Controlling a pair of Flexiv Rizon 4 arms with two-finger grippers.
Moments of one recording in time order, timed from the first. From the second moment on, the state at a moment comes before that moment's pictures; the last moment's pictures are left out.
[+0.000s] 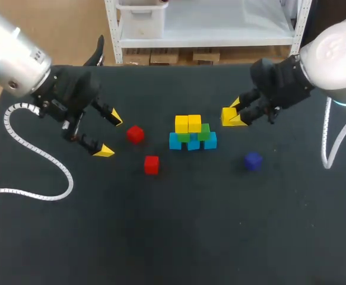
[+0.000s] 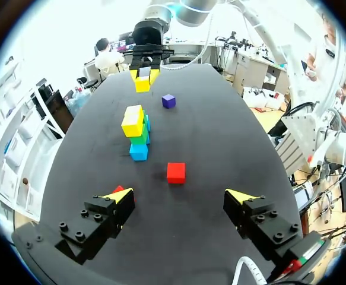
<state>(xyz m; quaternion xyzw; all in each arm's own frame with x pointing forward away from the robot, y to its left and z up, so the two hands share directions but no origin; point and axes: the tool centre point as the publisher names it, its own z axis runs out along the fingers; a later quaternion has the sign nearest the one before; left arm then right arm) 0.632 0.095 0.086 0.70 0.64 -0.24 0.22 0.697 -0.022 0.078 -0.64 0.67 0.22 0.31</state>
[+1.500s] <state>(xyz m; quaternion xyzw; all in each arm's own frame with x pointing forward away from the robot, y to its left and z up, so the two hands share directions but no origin) 0.632 0.095 0.086 0.70 0.64 -0.24 0.22 0.702 0.017 0.058 -0.66 0.66 0.21 0.30</state>
